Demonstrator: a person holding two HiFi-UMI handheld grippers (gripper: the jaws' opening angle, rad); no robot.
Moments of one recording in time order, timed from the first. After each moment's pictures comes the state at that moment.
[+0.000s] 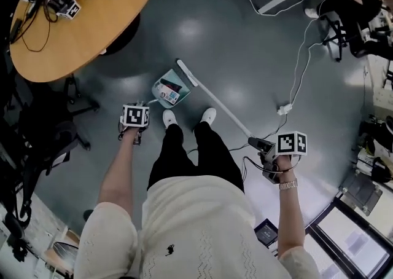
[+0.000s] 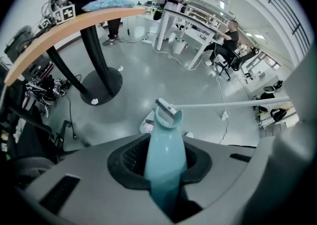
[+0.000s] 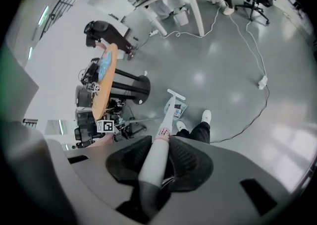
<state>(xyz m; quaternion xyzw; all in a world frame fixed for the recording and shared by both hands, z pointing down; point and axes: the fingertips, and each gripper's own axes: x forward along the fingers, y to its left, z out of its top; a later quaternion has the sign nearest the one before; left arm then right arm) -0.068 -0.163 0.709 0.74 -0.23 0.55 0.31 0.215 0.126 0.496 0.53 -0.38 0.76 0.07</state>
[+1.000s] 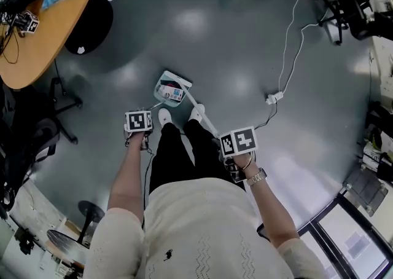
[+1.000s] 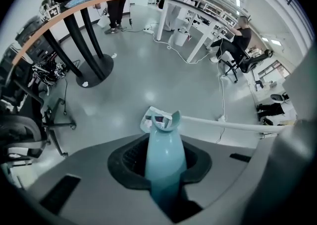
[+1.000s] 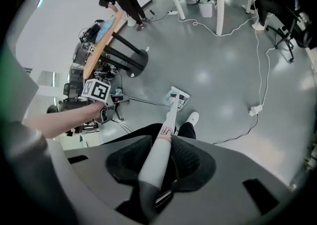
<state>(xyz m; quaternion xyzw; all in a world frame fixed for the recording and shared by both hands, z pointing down) 0.128 0.037 0.726 0.69 -0.28 0.57 0.36 0.321 0.256 0.571 0.45 -0.45 0.72 0.27</state>
